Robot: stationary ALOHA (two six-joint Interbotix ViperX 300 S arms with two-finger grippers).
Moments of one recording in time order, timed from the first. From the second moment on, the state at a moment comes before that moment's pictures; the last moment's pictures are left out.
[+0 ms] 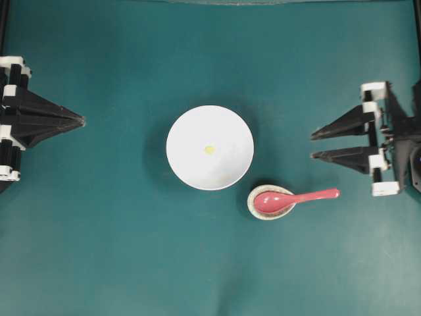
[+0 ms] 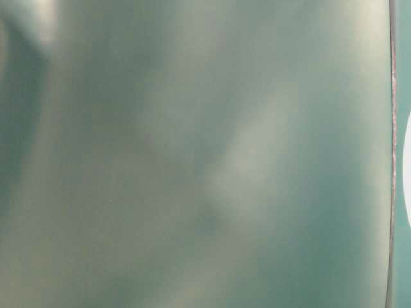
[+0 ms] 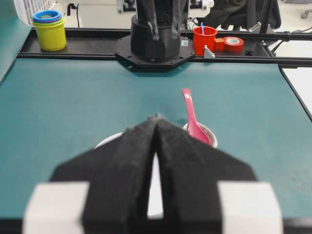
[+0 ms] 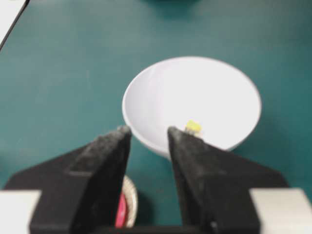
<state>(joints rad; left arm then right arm) 0.00 -0.96 1.18 0.01 -0.26 0.00 0.04 -0.66 1.19 0.01 -0.31 0.08</state>
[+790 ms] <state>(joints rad) 0.00 -0.96 1.18 0.01 -0.25 0.00 0.23 -0.30 1.28 0.16 -0.67 0.09</state>
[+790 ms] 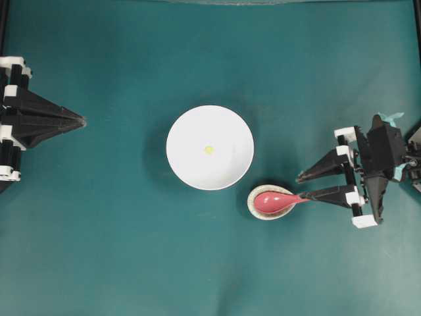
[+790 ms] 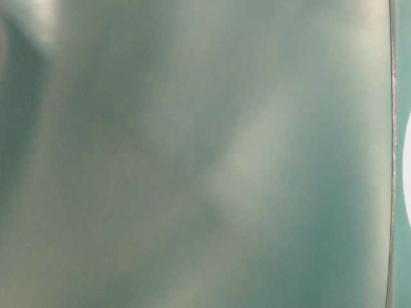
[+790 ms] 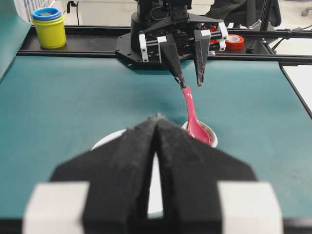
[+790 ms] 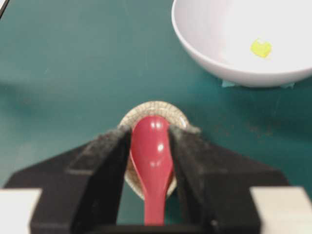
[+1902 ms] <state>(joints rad) 0.00 -0.96 1.18 0.01 -0.25 0.00 0.31 0.00 1.31 0.24 -0.87 0.14</state>
